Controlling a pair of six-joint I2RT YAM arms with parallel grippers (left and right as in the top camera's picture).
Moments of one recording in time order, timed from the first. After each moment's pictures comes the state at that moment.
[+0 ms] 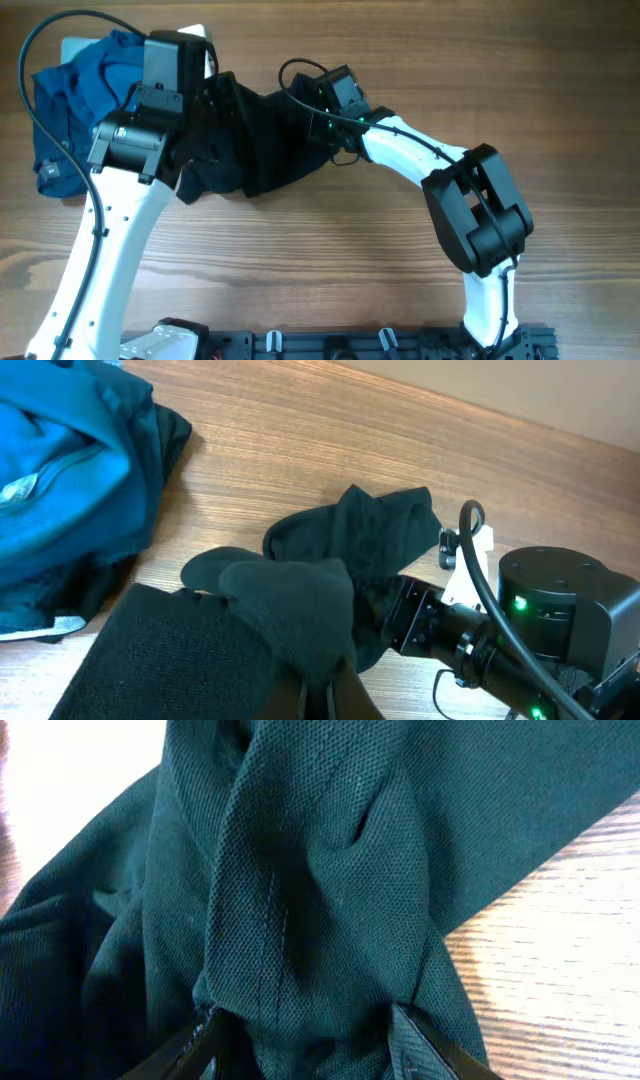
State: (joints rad) left arm -0.25 1.40 1.47 -0.89 -0.03 -0.43; right arm 0.54 2.13 1.39 -0.22 -0.09 0.67
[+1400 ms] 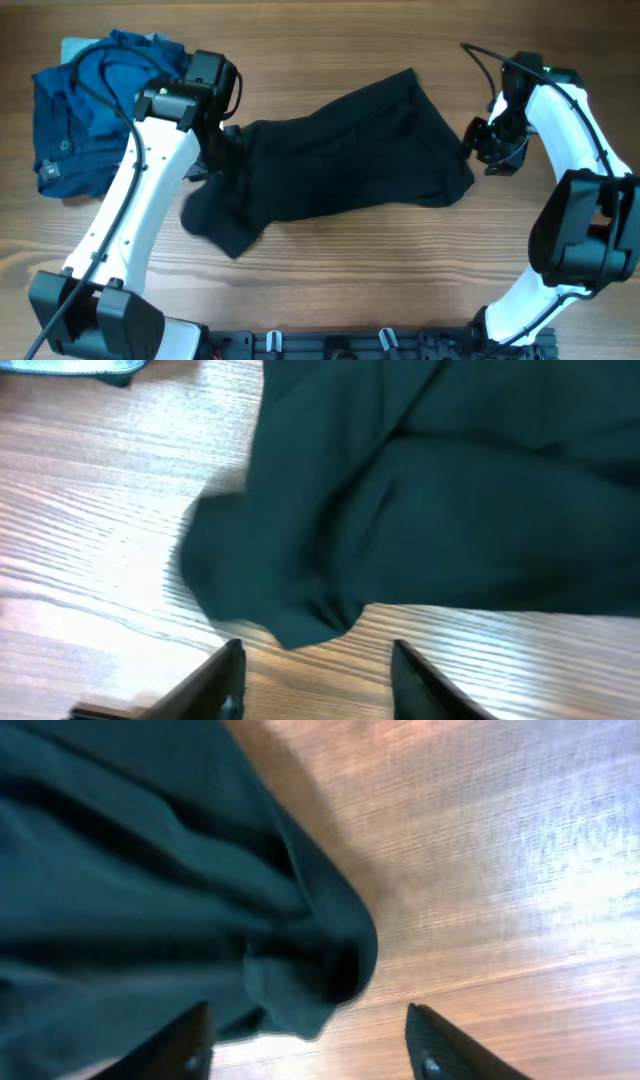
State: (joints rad) left arm -0.25 1.61 1.47 -1.35 -0.08 -0.47; right arm -0.12 1.92 1.45 -1.18 -0.11 0.27
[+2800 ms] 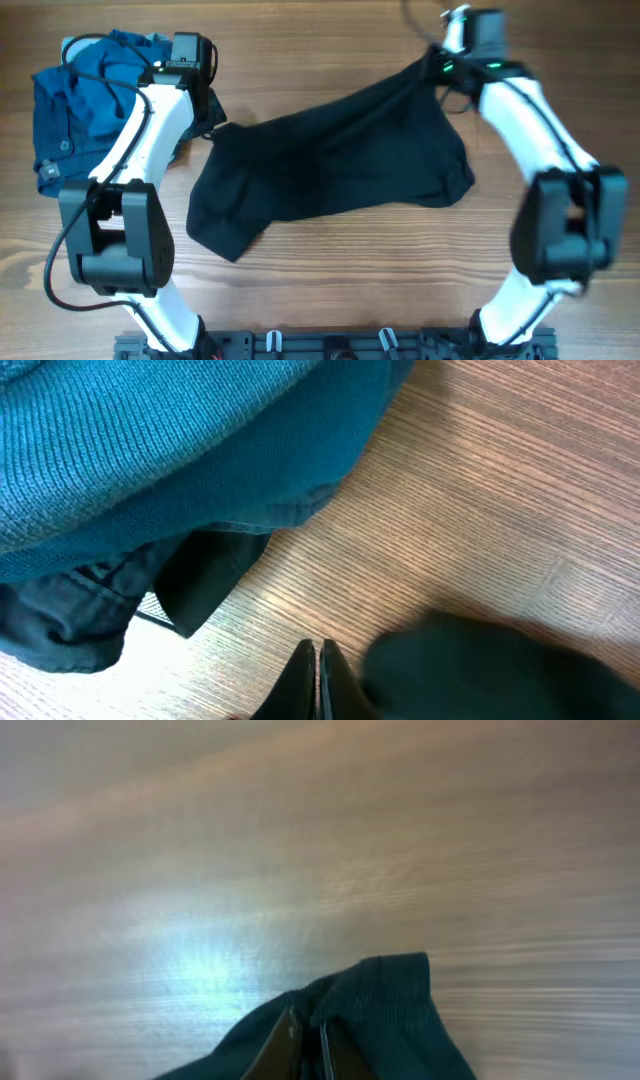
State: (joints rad) left arm -0.08 1.92 1.47 -0.88 -0.25 -0.52; right arm 0.03 1.90 1.50 -0.40 -0.16 0.28
